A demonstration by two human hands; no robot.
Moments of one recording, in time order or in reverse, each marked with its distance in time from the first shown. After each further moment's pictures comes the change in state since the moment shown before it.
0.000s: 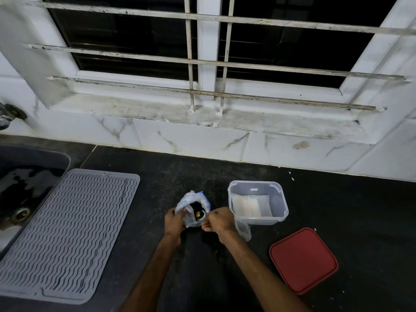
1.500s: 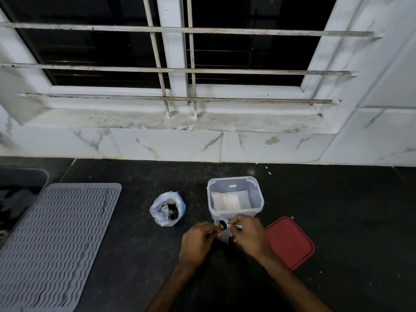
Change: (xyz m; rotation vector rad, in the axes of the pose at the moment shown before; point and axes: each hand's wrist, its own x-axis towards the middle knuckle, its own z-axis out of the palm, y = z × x) left_hand -0.096 -0.033 0.052 1.020 -0.370 0.896; right_hand -0.069 0.037 -0.141 -0.456 0.127 -0.459
